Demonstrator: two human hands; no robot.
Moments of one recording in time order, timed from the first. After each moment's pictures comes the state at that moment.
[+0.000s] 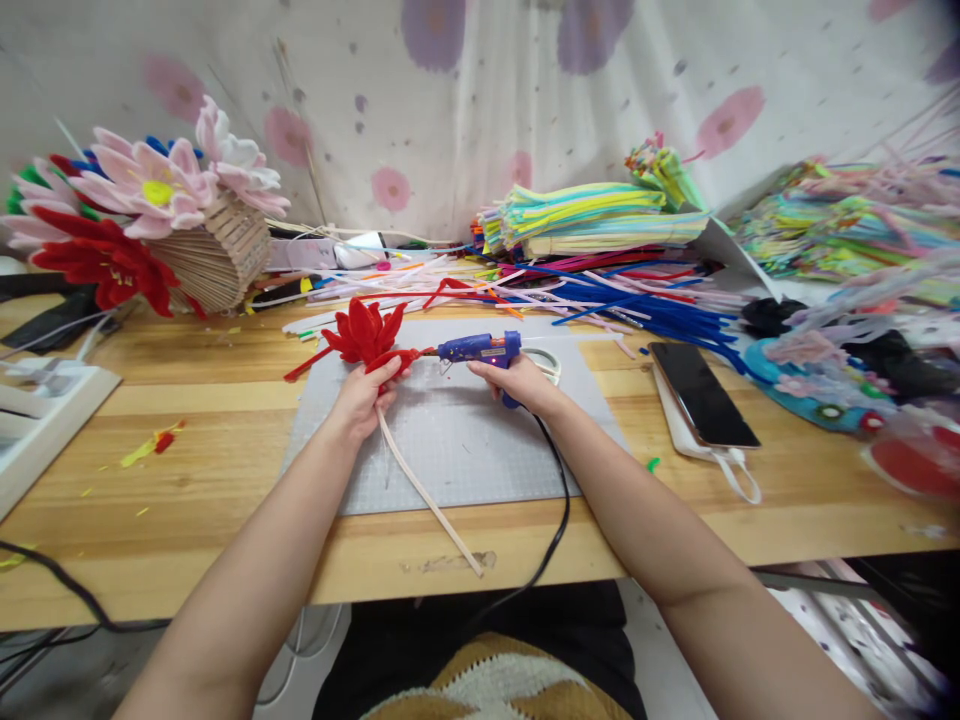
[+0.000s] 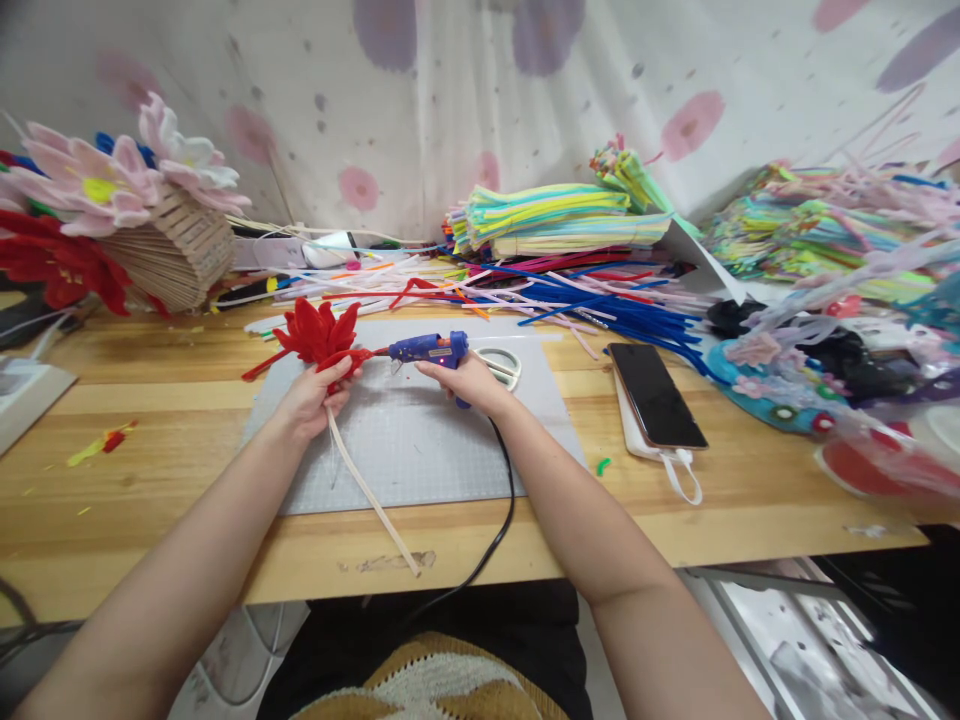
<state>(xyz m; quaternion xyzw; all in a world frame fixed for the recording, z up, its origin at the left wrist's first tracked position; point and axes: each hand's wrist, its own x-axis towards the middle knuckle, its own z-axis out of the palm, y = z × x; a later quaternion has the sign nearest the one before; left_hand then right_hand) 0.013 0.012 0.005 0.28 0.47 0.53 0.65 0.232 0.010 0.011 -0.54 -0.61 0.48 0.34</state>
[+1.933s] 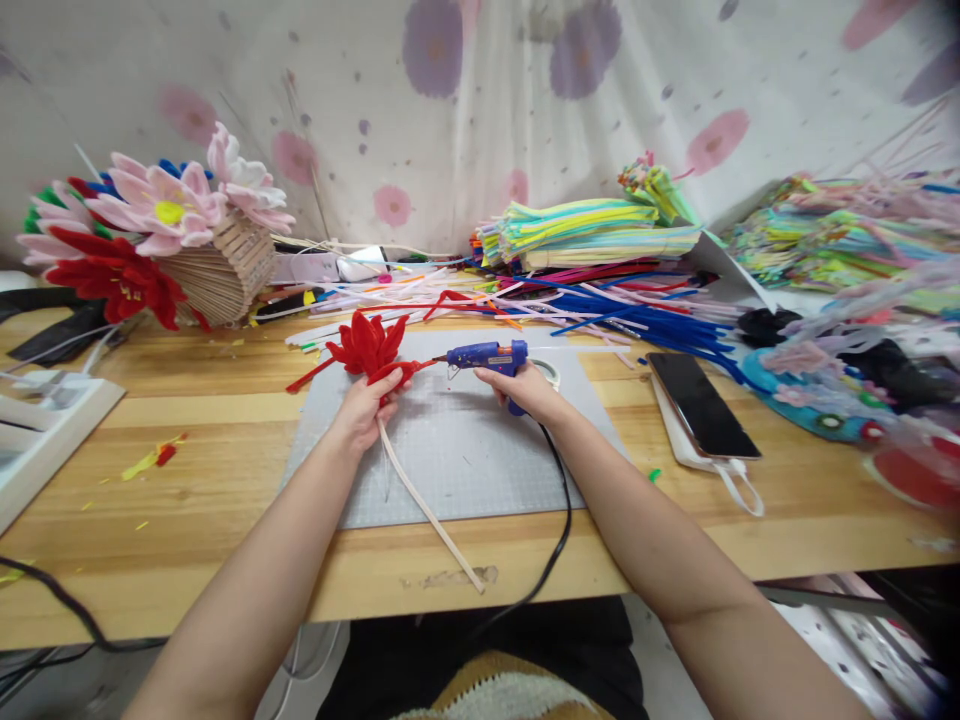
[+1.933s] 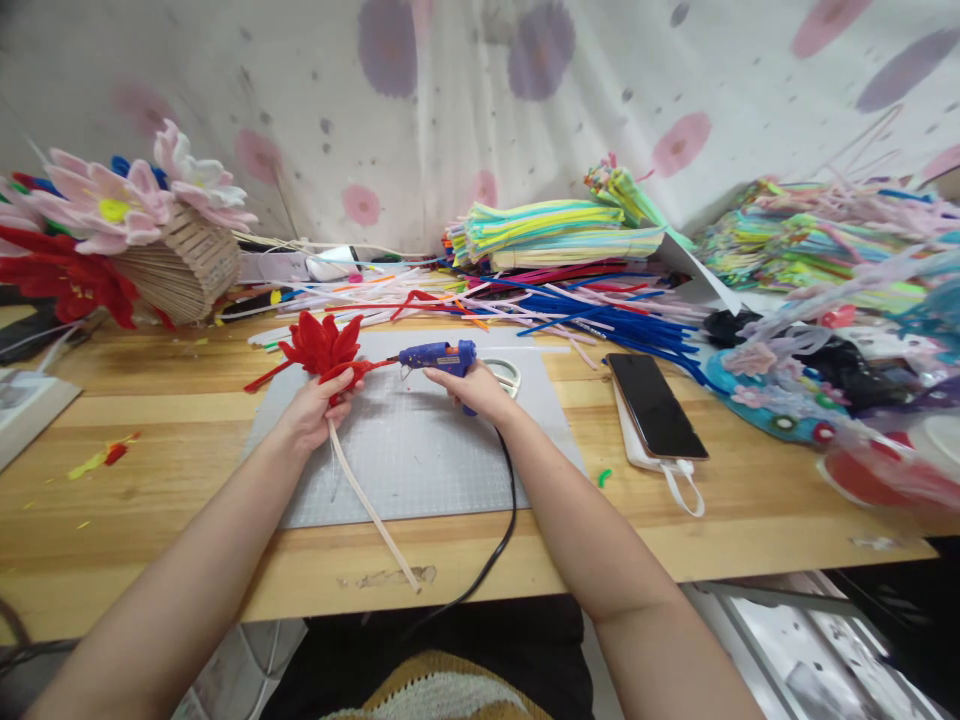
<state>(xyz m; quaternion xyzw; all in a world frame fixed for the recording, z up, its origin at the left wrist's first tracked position) 0.012 0.012 0.005 0.26 0.46 0.53 0.66 0.238 0.014 0.010 -0.57 -0.59 0.45 0.35</state>
